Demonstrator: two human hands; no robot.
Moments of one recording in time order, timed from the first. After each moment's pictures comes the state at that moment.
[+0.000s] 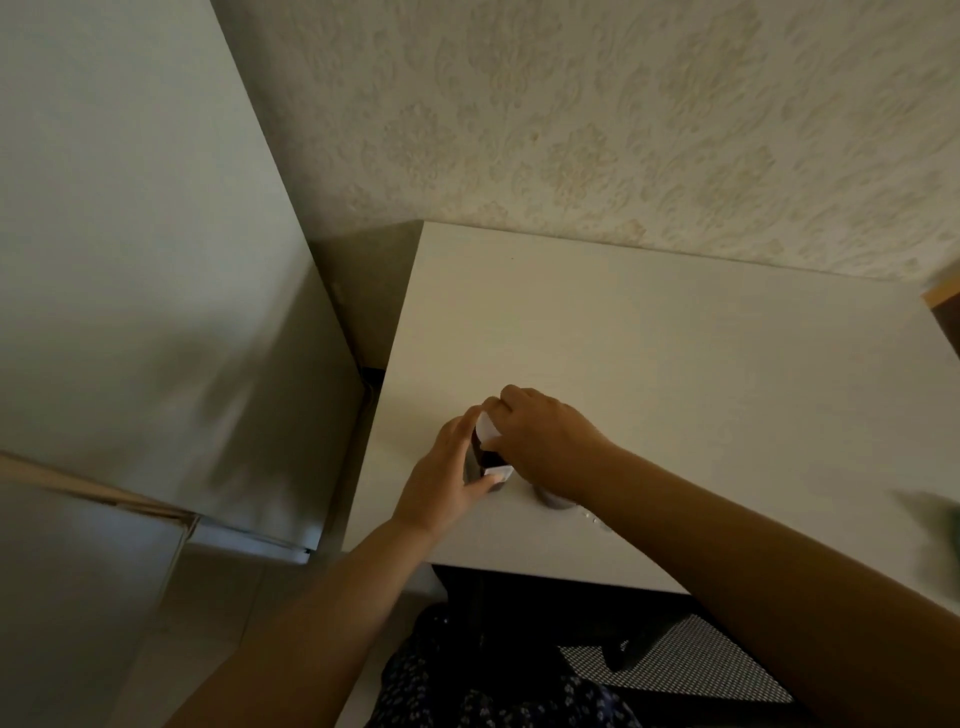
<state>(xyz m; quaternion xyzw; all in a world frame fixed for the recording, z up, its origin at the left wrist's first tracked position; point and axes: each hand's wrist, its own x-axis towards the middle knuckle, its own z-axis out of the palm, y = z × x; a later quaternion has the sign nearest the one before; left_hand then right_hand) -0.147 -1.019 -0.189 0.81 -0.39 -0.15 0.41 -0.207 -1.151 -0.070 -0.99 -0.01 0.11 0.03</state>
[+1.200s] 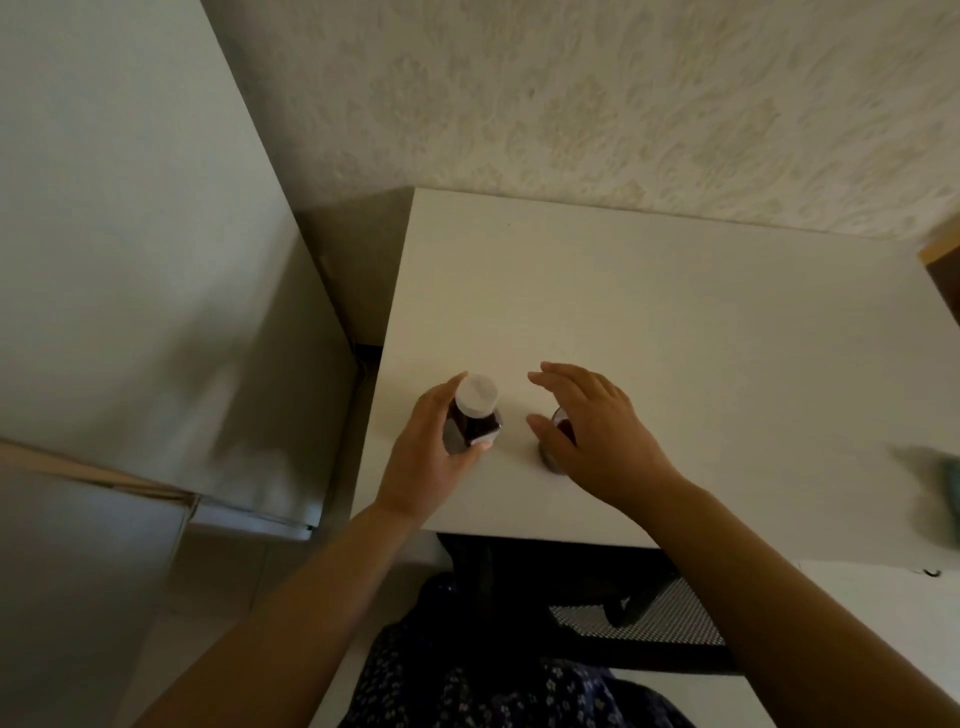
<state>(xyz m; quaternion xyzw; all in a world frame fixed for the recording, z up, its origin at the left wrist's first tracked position) -0.144 -0.994 -0.179 0.80 -0.36 -0.11 0.46 -0.259 -1.151 -0.080 -0.96 0.19 0.01 0.21</state>
